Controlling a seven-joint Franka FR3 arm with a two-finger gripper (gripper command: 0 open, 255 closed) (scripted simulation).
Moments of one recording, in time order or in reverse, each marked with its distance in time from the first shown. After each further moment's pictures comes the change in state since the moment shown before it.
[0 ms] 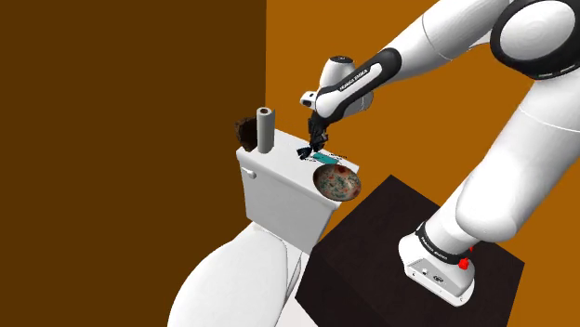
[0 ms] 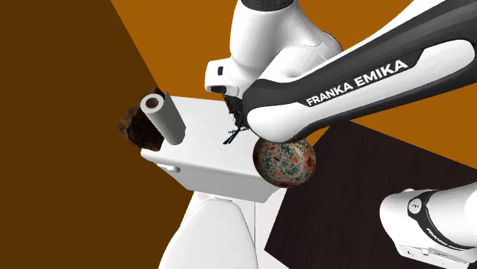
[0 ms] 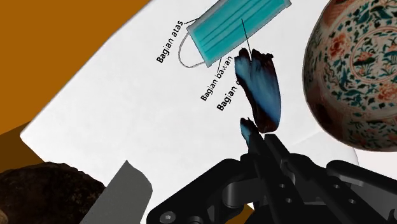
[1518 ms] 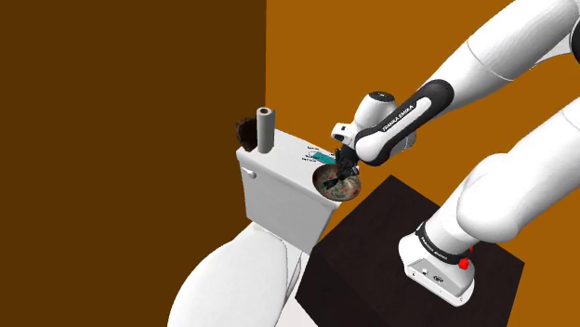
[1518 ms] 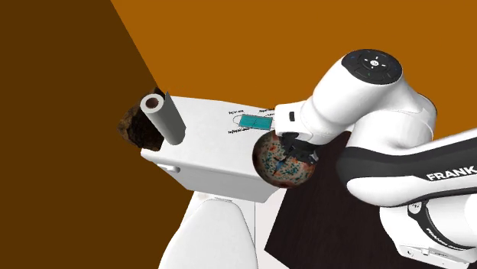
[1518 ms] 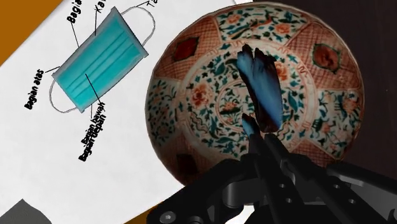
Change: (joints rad) arm 0.020 -0.260 -0.015 -0.513 -0.003 0.256 -0.002
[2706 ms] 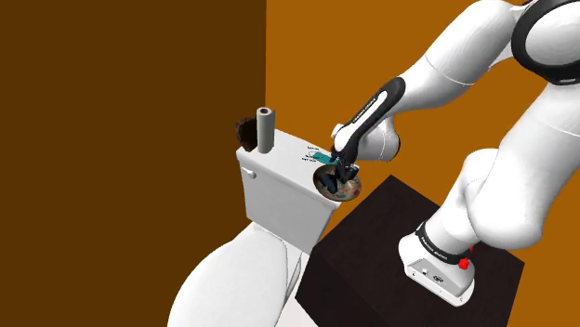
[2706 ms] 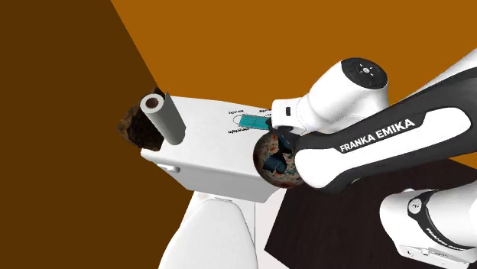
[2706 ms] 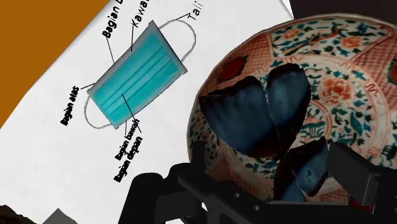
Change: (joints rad) arm 0.360 0.194 -0.288 0.075 0.589 0.201 -0.494
